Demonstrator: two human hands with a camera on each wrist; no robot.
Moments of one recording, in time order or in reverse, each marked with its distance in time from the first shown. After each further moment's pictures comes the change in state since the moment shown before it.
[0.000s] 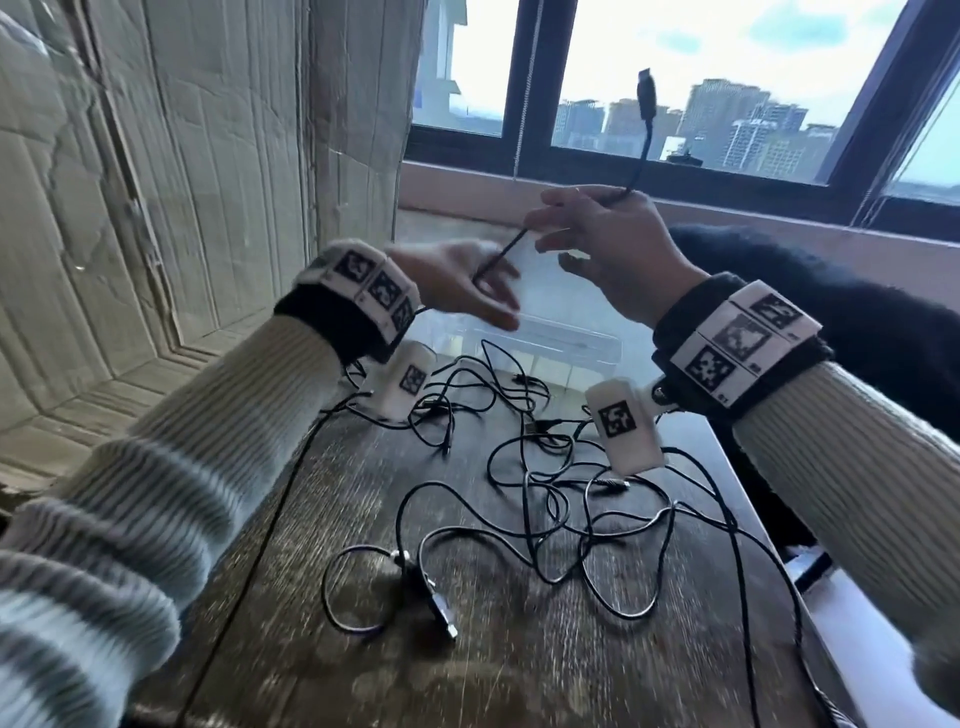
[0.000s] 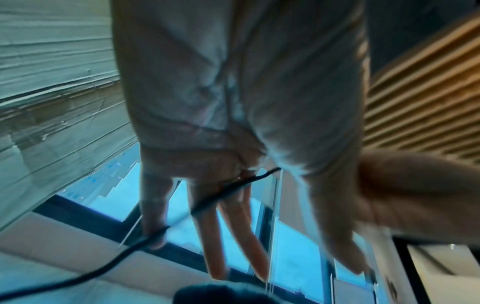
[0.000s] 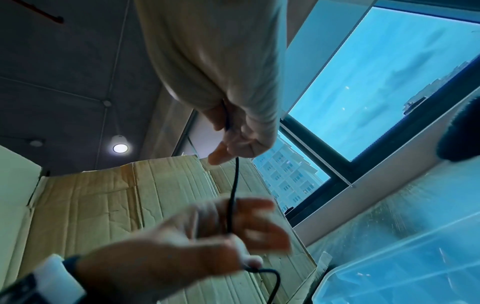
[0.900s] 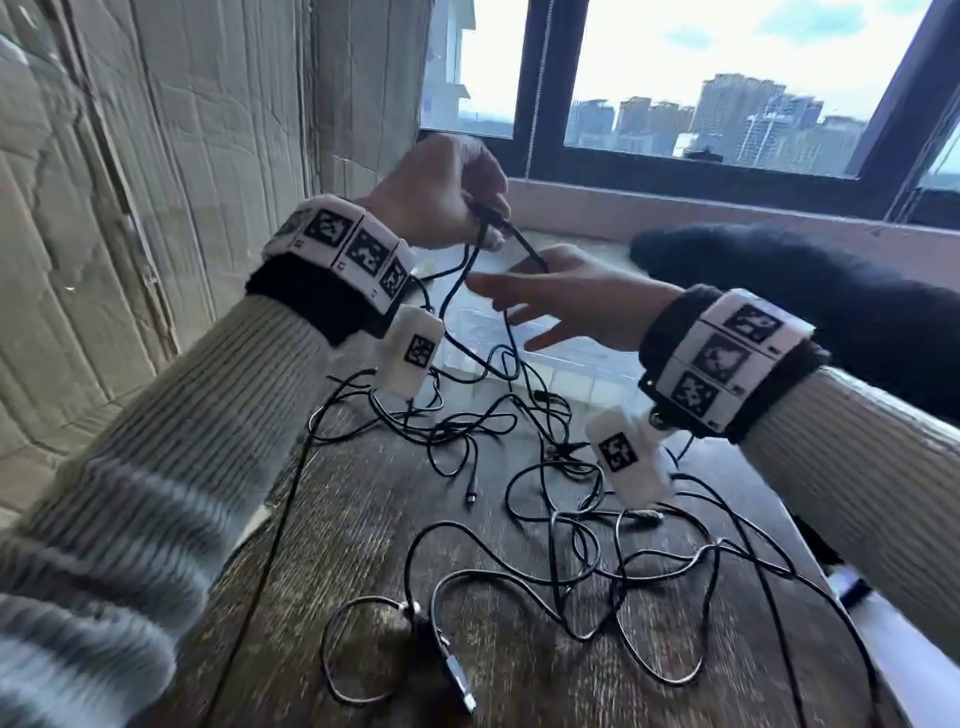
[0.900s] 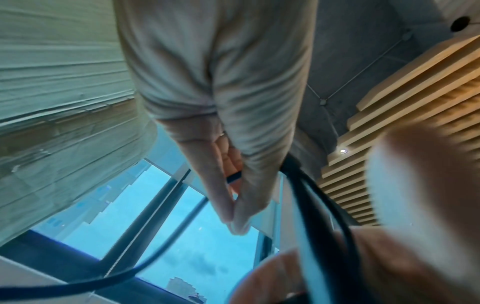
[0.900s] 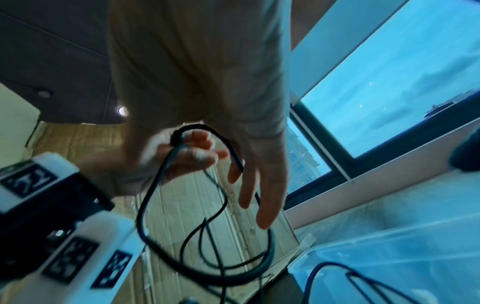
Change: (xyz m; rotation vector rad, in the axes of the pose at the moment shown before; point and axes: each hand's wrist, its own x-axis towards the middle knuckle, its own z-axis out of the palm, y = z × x) left_hand 0.004 0.003 -0.046 -0.032 0.532 0.112; right_hand 0.011 0.024 0.028 -0.497 -0.427 0.153
